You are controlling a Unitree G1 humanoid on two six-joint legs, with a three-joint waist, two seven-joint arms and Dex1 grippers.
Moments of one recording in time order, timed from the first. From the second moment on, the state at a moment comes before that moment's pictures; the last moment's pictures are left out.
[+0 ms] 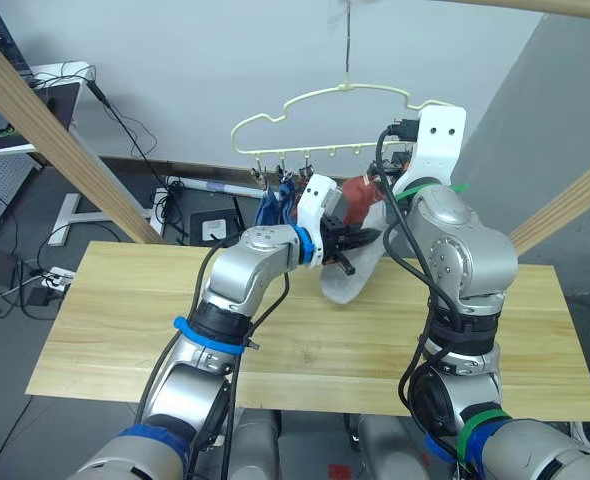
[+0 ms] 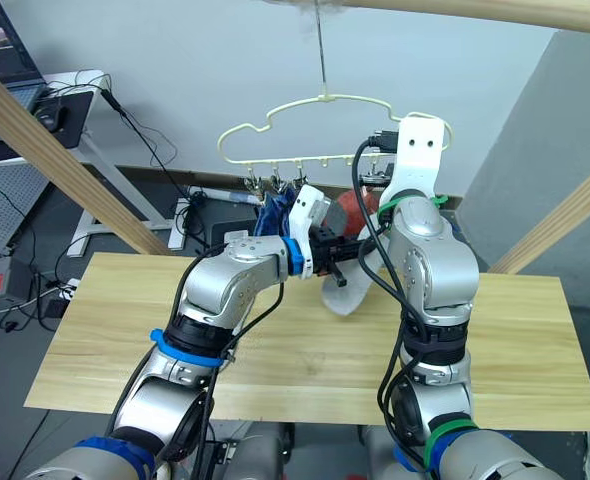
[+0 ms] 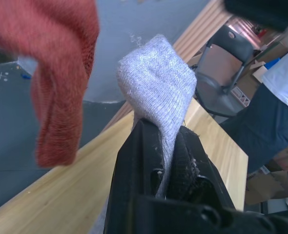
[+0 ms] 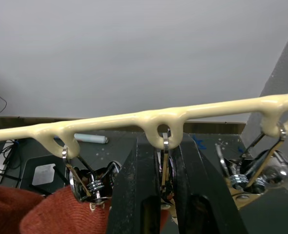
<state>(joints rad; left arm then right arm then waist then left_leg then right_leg) -0.80 0.16 -0.20 0.15 -0.31 0.70 -0.70 -0.85 0.07 -0.12 -0.31 0.02 1.09 -0.20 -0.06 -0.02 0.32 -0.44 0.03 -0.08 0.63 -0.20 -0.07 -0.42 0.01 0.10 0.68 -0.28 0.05</state>
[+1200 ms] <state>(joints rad) -0.93 0.06 -0.15 0.40 -0.26 0.54 -0.67 -0.86 0.08 -0.12 -0.31 0.02 1.10 -0.20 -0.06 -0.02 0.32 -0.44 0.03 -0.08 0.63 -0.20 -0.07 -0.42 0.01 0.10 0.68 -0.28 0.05</state>
